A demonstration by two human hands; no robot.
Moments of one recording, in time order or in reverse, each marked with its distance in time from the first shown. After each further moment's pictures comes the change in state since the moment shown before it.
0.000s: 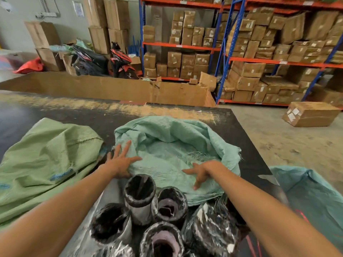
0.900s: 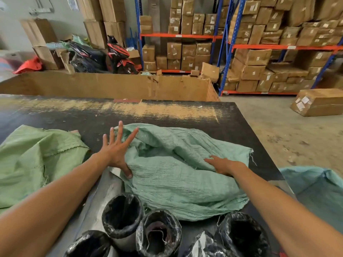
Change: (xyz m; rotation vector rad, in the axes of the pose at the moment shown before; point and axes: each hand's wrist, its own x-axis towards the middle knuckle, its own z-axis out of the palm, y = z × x) left_hand 0.087 -0.009 -0.038 0.003 0.172 0.013; right_hand 0.065 0.113 0.013 0.169 0.231 0.088
